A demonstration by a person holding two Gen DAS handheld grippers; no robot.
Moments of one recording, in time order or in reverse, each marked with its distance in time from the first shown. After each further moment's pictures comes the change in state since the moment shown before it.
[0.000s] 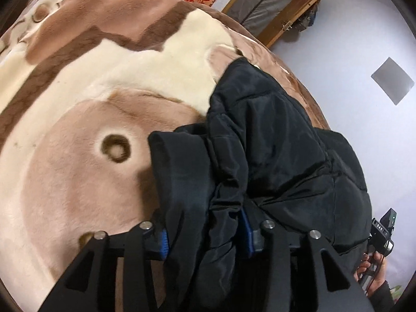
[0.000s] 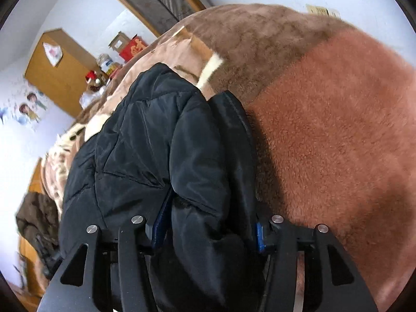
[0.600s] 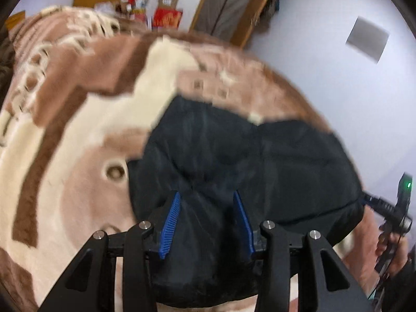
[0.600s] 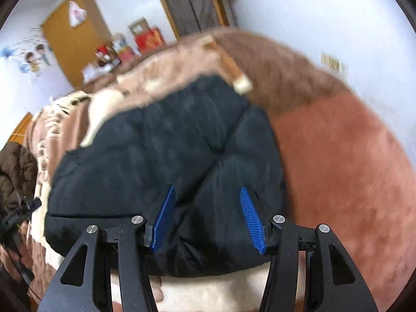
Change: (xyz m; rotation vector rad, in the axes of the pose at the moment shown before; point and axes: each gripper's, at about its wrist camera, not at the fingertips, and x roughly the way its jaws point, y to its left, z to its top) left arm -0.056 -0.068 -0.018 0.249 -0.022 0.088; right arm -0.039 0.059 -0.041 -0.191 -0.029 -0.134
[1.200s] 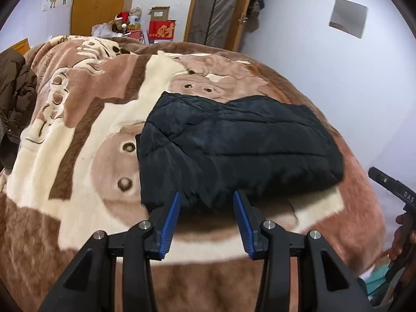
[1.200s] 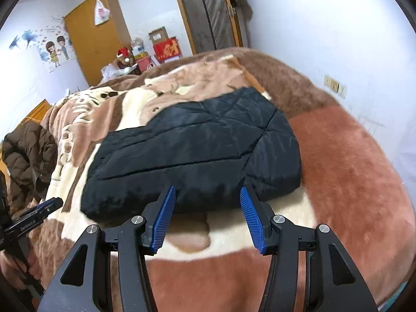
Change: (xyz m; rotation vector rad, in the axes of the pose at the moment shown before) left arm -0.135 -0.073 -0.084 0.114 -0.065 0.078; right arm -0.154 0.099 -0.094 -0.143 -0.157 0.004
